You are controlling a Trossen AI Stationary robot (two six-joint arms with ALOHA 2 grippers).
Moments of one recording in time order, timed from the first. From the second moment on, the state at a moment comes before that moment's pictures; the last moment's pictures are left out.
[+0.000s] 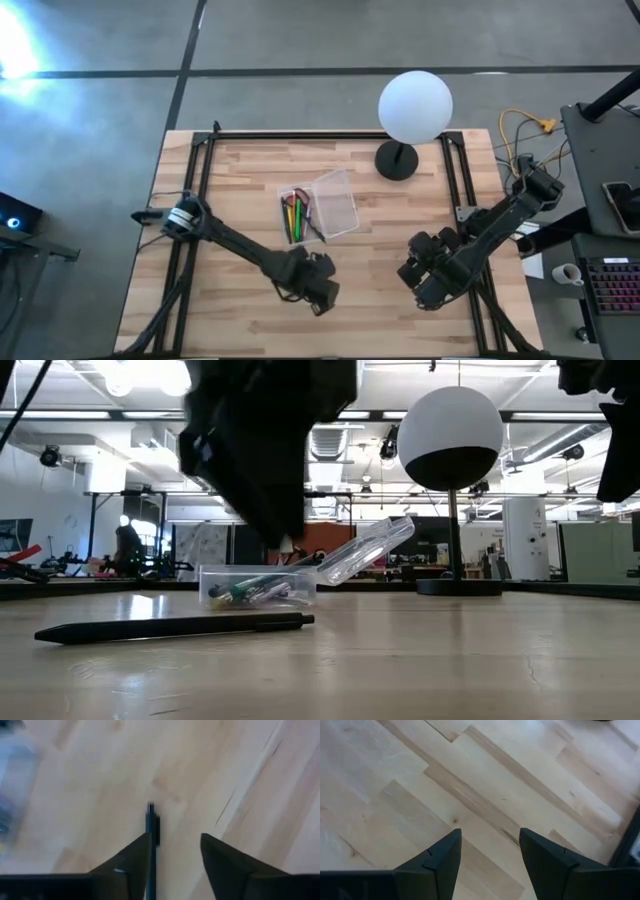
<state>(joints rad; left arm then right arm) -0.44 2.03 1.63 -0.83 -0.19 -0.93 0.76 1.51 1.03 -1.26 0.50 1.68</state>
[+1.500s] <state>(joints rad) -0.10 1.65 1.17 -0.54 -0.47 -1.50 0.75 1.51 1.04 -1.19 0.50 1.83</state>
